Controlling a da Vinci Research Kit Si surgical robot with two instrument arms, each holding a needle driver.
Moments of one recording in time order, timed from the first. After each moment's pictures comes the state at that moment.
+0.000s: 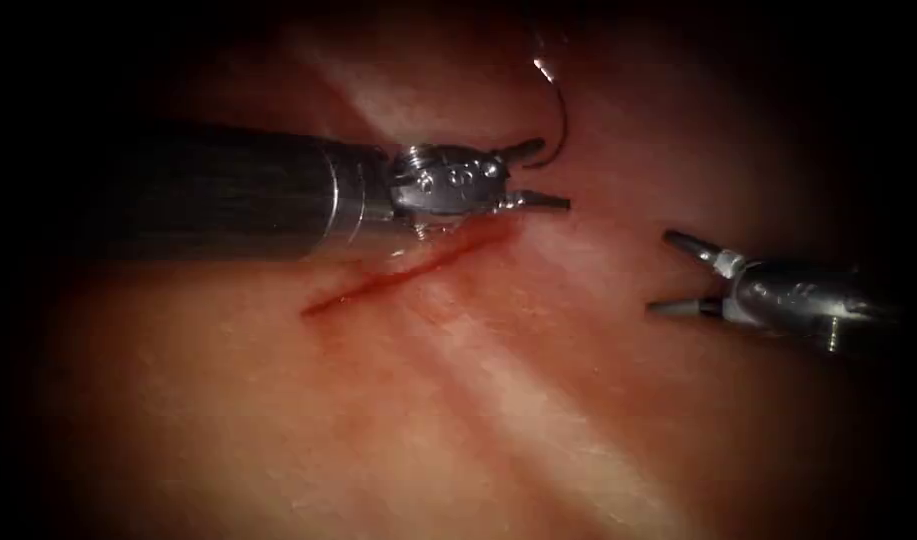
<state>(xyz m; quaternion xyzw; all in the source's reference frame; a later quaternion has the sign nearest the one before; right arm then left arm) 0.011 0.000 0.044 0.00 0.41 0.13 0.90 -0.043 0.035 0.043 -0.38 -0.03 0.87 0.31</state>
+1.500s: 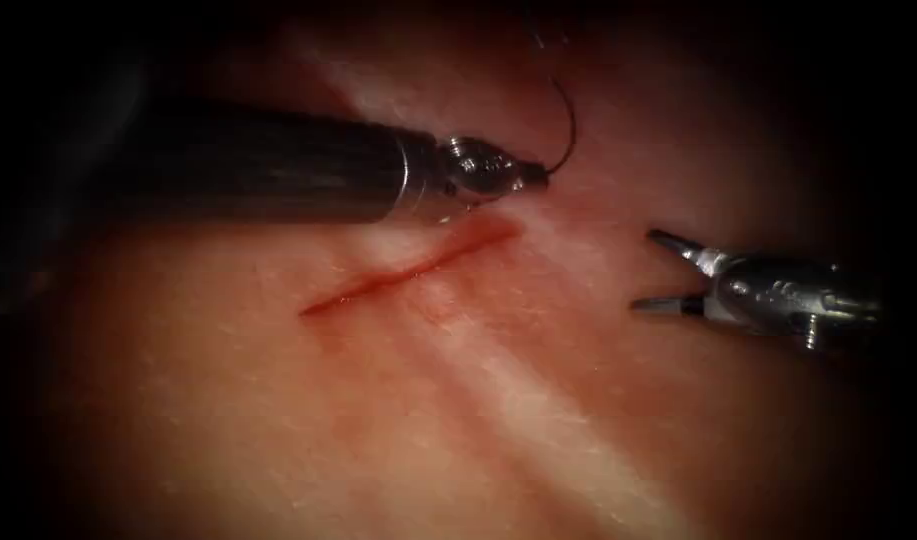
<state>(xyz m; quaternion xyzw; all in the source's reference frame) 0.013 0.000 0.045 0.00 0.41 0.13 0.90 -0.044 0.036 0.056 -0.29 -0.07 0.91 0.28</state>
